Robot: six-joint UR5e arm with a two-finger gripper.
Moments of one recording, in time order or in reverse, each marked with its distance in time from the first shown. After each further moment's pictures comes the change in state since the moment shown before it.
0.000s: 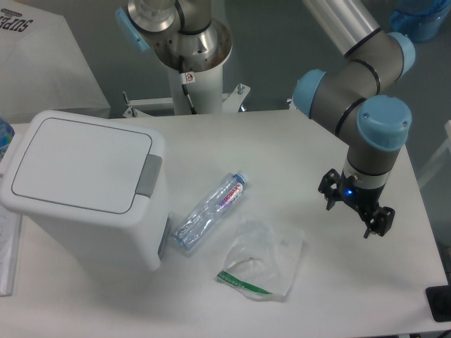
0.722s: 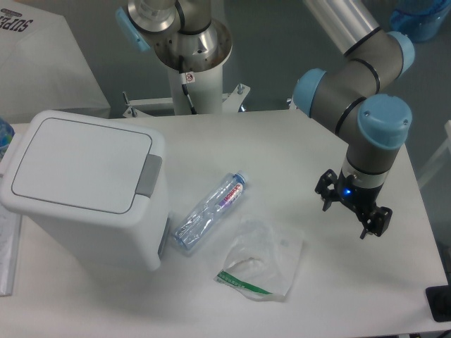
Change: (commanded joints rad) arm 0.006 0.020 -0.026 -0.002 -0.142 -0.130
